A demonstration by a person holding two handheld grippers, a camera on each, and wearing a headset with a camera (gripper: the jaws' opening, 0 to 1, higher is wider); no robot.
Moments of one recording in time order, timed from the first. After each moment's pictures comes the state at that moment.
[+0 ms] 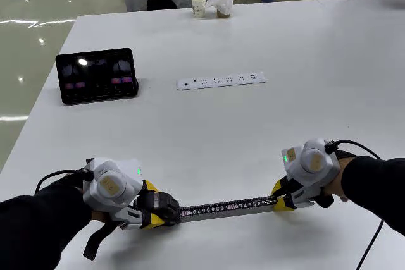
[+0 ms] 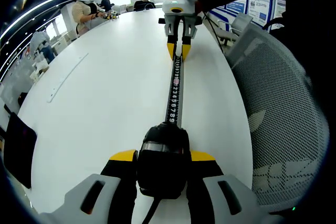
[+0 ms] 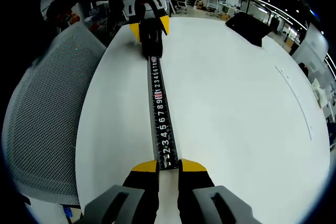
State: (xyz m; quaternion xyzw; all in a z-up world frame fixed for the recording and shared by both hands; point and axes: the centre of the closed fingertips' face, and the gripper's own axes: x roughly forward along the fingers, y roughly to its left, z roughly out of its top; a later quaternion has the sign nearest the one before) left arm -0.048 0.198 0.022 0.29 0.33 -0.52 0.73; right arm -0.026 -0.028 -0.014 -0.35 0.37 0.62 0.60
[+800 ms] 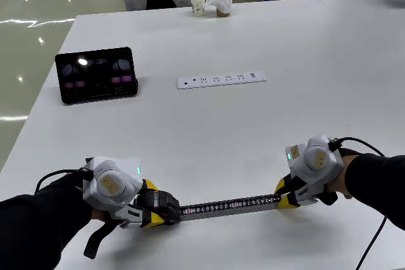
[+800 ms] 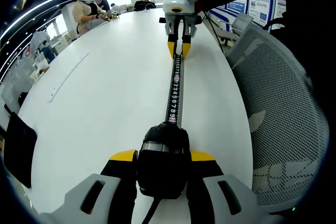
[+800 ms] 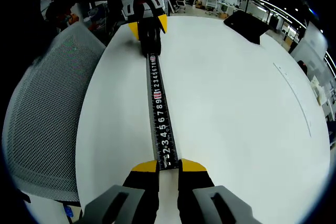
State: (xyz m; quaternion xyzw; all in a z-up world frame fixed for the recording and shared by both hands) left arm -0.049 0.198 0.023 0.29 0.33 -0.52 0.73; right arm -0.024 -0.037 -0.015 -0.35 0.37 0.61 0.60
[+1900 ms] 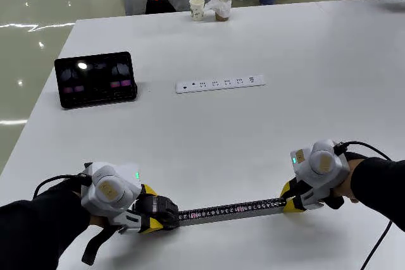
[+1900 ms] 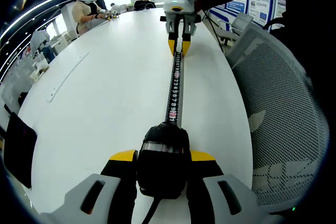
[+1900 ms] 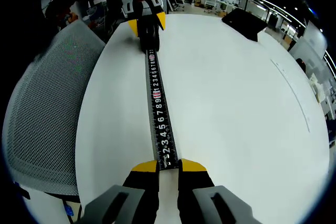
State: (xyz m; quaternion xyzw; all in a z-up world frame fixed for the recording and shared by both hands) left arm -0.049 0.198 0.022 0.29 0.34 -0.52 0.73; right arm -0.023 -0.050 -0.014 -0.35 0.38 0.61 0.60
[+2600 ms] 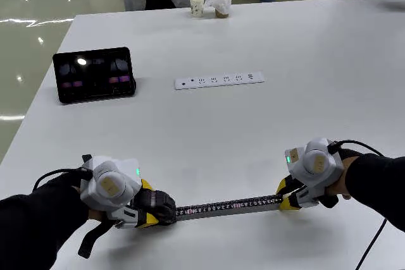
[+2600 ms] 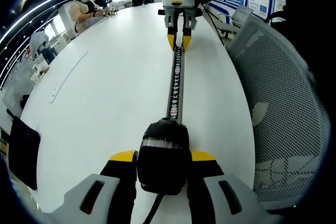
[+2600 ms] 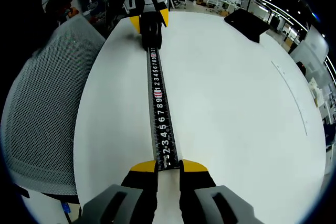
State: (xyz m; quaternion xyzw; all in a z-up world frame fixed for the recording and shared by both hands) left arm -0.048 0.201 0.022 0.32 0.34 -0.51 0.72; right arm -0.023 -0.048 -0.015 -0.37 0.37 0.60 0.60
